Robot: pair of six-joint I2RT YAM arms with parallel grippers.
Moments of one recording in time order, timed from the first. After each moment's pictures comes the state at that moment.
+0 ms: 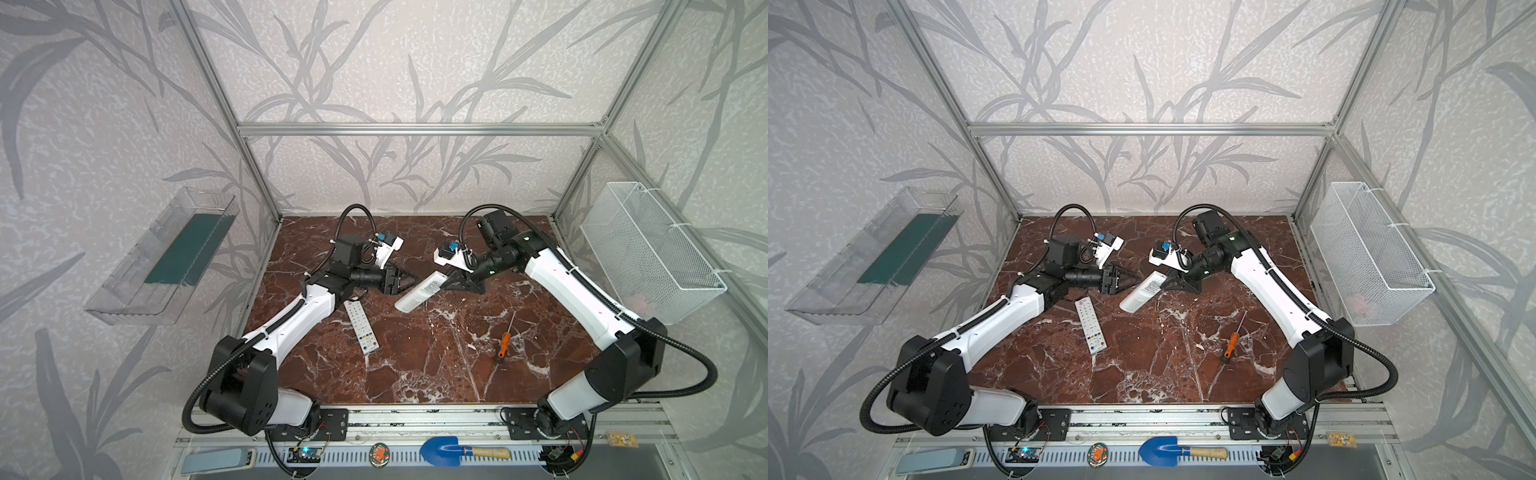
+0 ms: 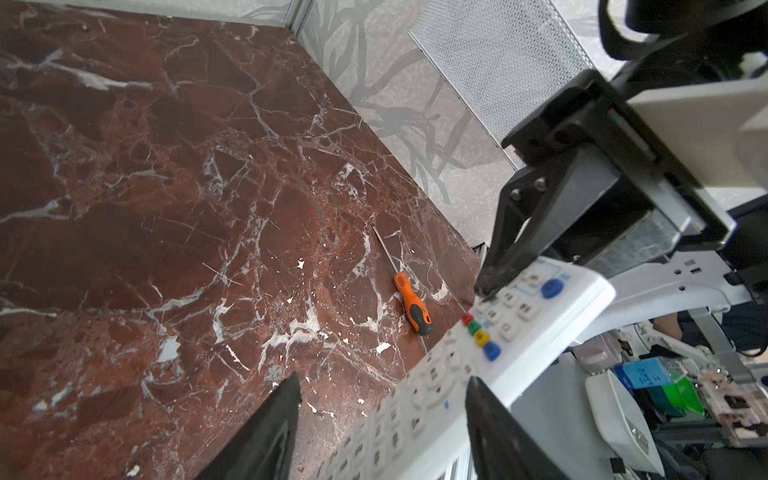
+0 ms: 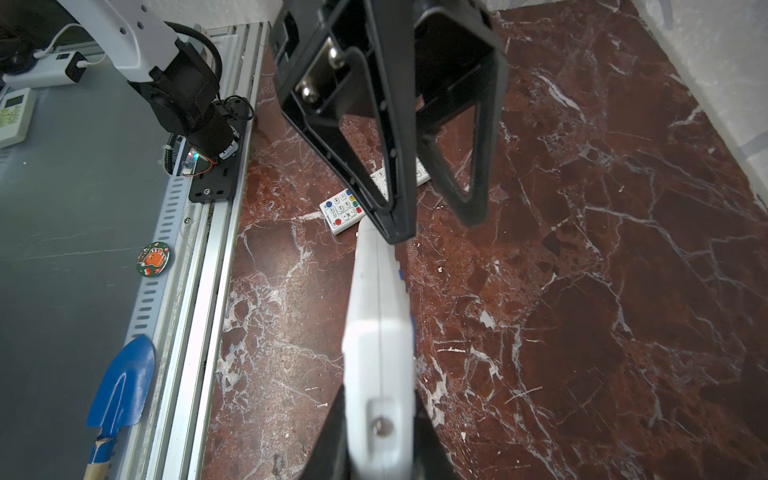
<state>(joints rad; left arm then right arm) -0.39 1.40 1.00 -0.12 0.89 -0.24 0.47 1.58 1.54 -1.07 -0.76 -0.84</state>
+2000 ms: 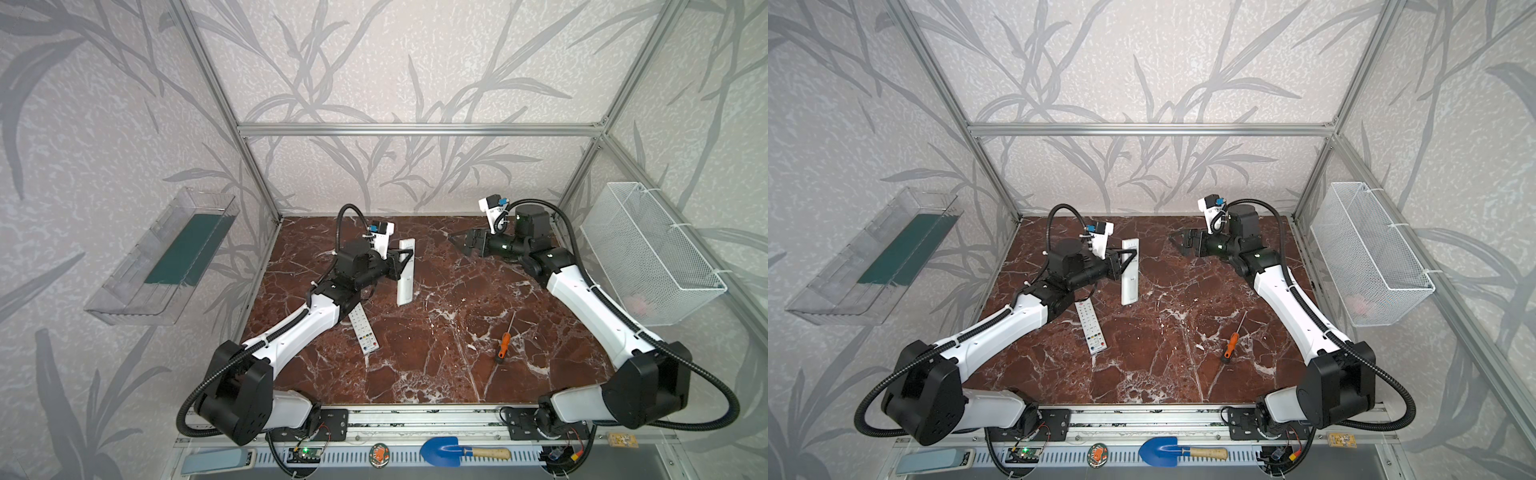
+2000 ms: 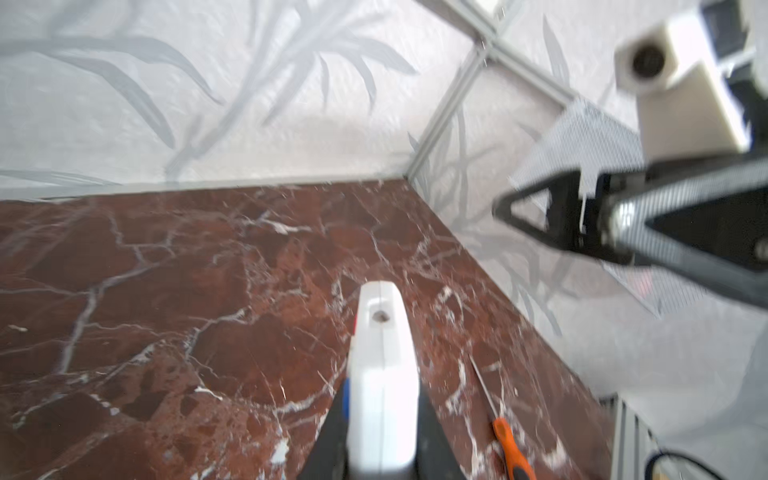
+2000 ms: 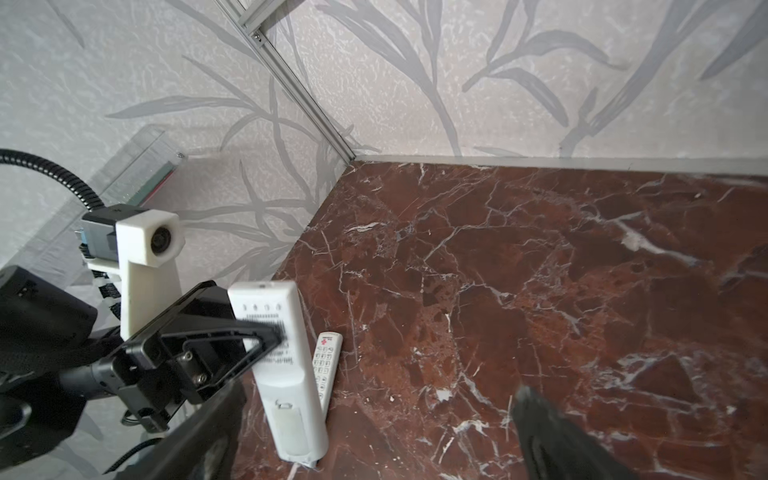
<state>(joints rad) -0.46 1.36 0.89 0.28 0.30 -0.45 0.30 1.42 1.25 -0.26 -0.60 0.38</state>
